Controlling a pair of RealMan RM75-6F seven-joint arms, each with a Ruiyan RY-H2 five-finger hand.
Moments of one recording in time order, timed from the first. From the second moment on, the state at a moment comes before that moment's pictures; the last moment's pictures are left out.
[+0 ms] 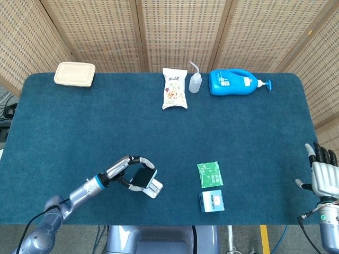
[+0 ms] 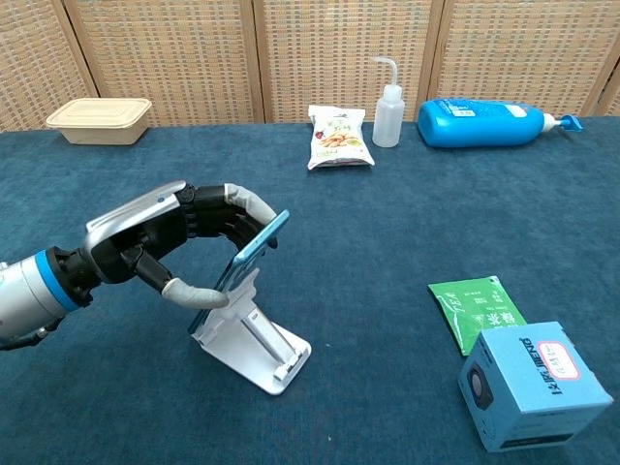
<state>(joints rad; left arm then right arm) -0.68 -2.12 0.20 -0.16 1.80 1.56 -1.60 0.18 -1.17 0.15 -1.54 -1.15 1.29 -0.23</state>
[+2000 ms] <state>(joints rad) -0.72 -1.98 0.10 -0.34 1.72 1.90 -1.56 0.15 -1.12 0.12 -1.63 -1.25 1.34 -0.18</state>
